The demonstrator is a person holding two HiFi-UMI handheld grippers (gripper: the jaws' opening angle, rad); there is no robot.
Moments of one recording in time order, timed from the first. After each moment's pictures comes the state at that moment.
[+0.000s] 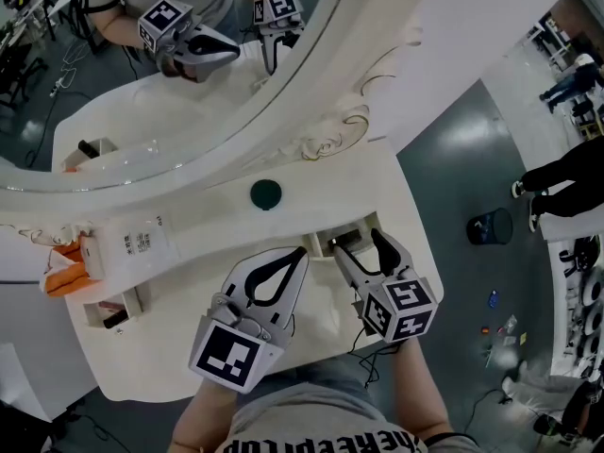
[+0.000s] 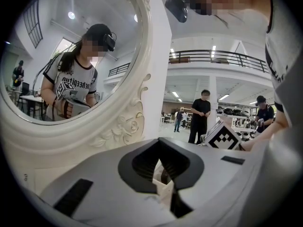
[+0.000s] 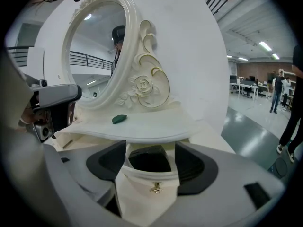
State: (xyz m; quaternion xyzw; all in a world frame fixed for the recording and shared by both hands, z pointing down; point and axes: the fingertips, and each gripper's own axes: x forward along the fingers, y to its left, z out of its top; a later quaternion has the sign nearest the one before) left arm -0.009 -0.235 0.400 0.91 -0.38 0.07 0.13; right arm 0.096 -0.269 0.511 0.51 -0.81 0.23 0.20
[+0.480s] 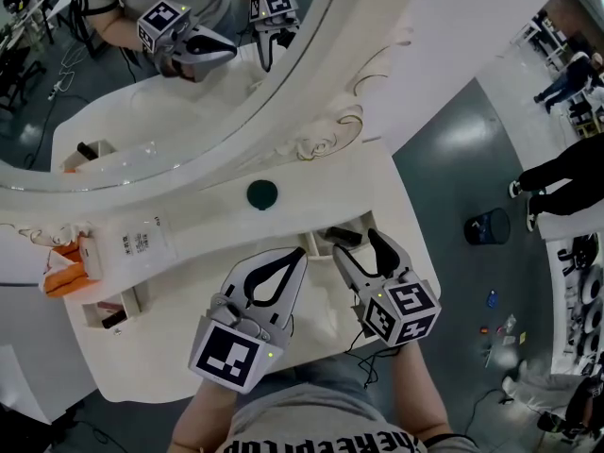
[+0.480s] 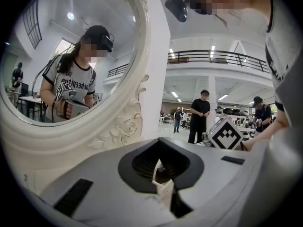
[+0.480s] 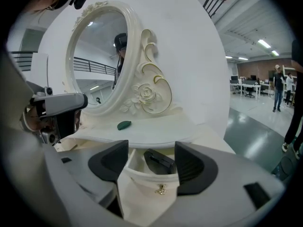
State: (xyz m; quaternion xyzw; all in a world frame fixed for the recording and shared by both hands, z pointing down) left arm -0.005 -0.231 0.398 0.91 -0.38 0.07 0.13; right arm 0.093 -0.264 0.494 0.50 -0.82 0.23 0.17
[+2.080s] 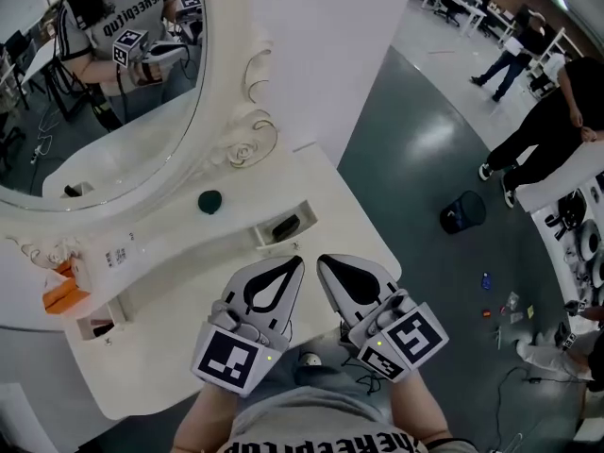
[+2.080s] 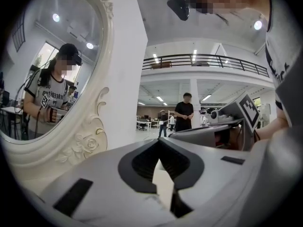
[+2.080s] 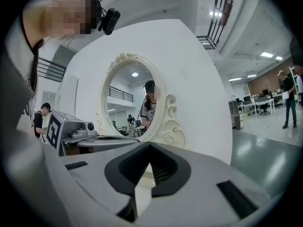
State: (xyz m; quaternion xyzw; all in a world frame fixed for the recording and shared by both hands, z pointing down) left arm 0.085 -0.157 0.347 0.95 -0.30 0.06 0.07; right arm 0.114 -0.160 0.341 0.46 -0.88 0.11 0.02
